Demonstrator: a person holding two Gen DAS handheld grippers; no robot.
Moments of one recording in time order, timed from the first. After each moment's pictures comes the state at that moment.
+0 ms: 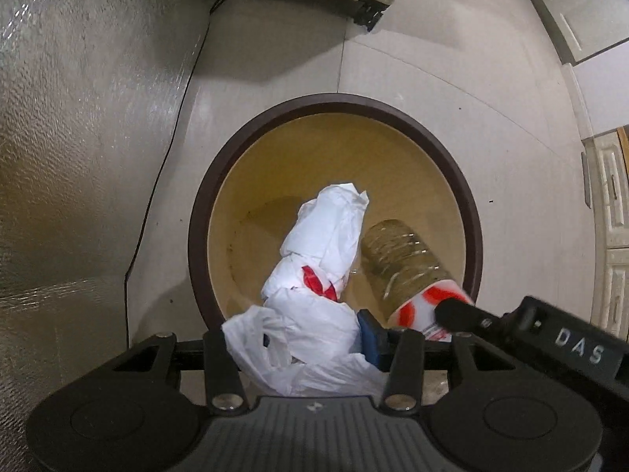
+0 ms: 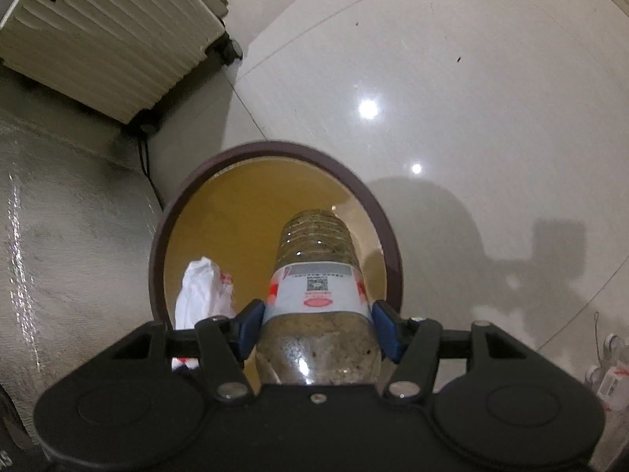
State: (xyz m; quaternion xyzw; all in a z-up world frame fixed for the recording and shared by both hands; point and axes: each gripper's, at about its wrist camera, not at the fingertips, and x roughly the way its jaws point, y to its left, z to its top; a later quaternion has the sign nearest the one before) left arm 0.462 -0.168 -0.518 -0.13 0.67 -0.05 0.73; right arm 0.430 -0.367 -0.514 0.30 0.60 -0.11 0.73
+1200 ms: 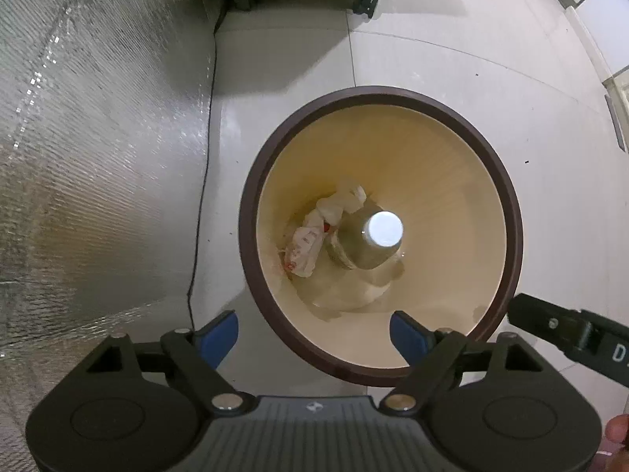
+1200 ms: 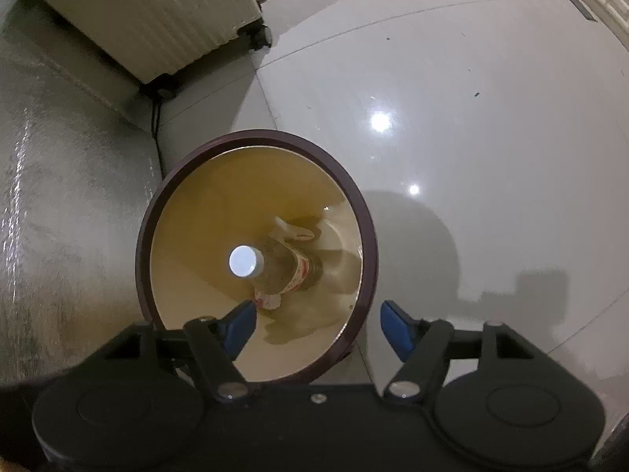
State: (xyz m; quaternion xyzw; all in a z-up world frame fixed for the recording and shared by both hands) left arm 0.467 -0.169 -0.502 0.00 0.68 -0.04 0.73; right arm 0.427 -0.372 -0.492 0.20 0.61 -0.06 0.77
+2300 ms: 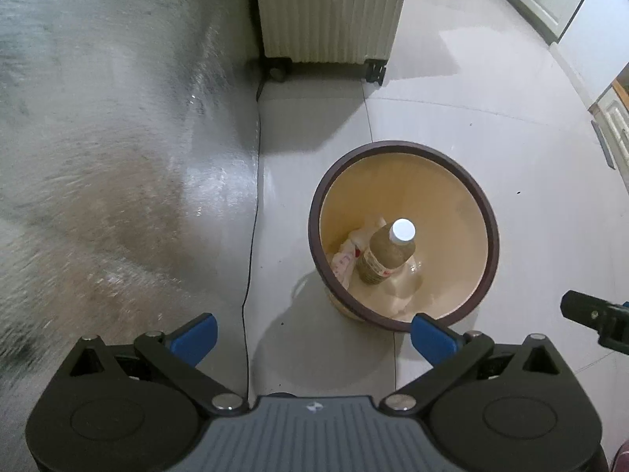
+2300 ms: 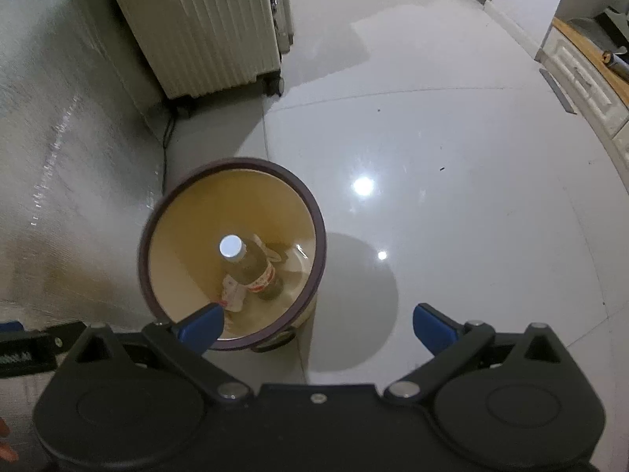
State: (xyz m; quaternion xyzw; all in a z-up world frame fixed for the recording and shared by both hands) left arm 0.375 -0.130 -0.389 0.02 0.59 -0.02 0.81; right arm 0.354 -0.371 -0.409 0.10 0.54 -0.06 0.83
